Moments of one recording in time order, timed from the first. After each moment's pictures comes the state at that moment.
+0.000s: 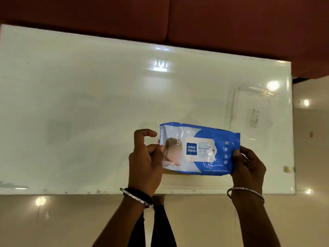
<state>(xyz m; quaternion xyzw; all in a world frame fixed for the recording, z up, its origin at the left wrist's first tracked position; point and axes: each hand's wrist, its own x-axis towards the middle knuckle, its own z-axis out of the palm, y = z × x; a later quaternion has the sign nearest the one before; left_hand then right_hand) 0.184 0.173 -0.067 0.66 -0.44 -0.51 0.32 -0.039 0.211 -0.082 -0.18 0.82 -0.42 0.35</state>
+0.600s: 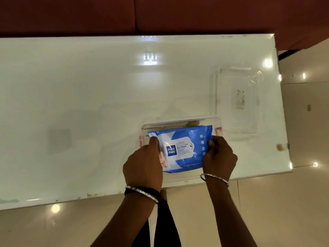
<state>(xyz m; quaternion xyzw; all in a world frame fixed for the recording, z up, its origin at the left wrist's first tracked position) 0.136 0.176 -0.062 0.69 -0.67 -0.24 -0.12 -0.027 0.215 -0.115 -0.30 0.92 -0.19 0.18</state>
